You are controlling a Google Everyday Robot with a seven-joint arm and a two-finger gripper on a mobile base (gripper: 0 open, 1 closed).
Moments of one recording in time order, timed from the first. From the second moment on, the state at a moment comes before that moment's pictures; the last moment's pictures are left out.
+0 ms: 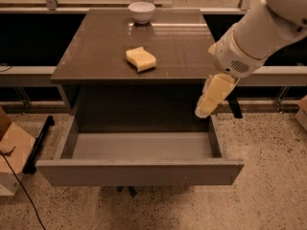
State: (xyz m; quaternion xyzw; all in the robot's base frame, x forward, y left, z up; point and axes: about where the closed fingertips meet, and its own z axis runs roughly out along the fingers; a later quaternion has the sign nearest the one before) arm 0.530 -0.137 0.918 -0.59 0.77 0.01 0.25
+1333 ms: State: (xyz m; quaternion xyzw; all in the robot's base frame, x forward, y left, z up) arm 0.656 -0.042 0.872 -0.51 0.76 0.18 0.37
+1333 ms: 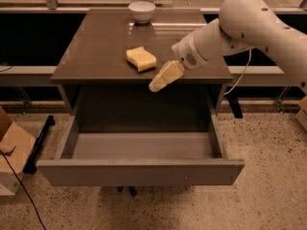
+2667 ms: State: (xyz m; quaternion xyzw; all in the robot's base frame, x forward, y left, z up) arm 0.734 0.017 0.849 -0.50 0.74 0.26 0.38
